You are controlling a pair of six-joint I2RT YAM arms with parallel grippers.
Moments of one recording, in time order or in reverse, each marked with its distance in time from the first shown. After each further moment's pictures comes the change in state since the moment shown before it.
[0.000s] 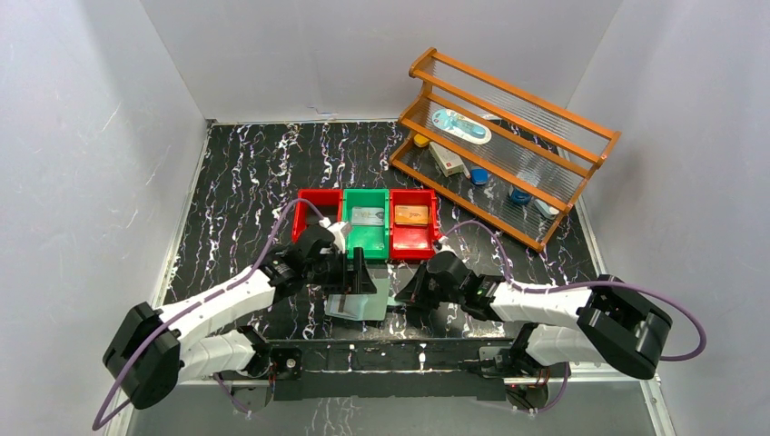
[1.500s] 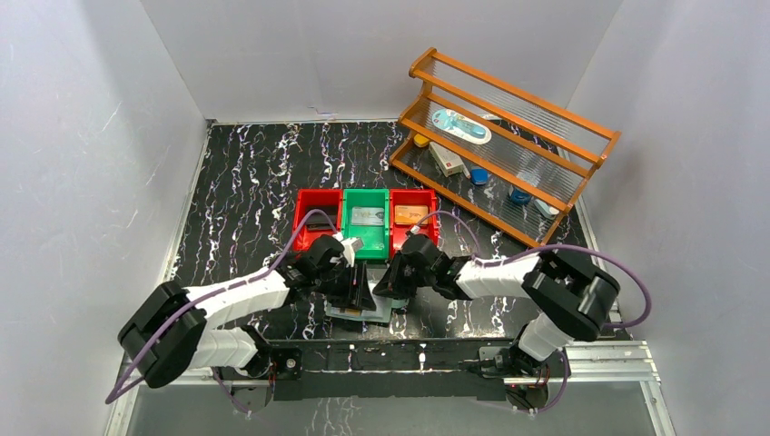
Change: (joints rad) left arm -0.037 0.173 -0.082 0.177 0.148 0.008; right arm -0.025 0.299 0.222 0.055 -0.144 -0.011
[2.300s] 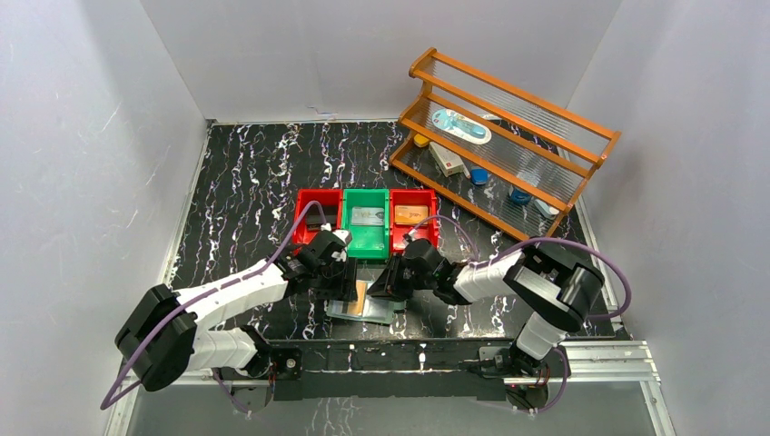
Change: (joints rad) left arm 0.000 -0.043 0.113 -0.315 -0.340 0.114; right arm 0.000 0.111 -0.063 0.238 -0.066 0.031
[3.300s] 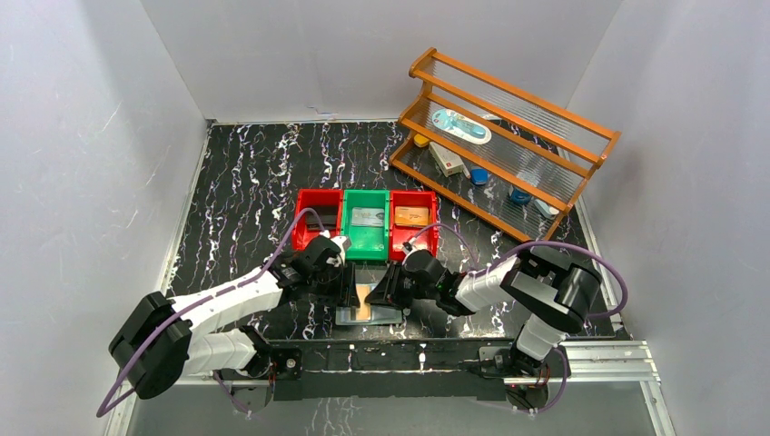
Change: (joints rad) left arm 0.001 -0.052 -0.076 0.075 0.111 -0.062; right arm 0.061 0.008 -0.079 0.150 0.040 0.048
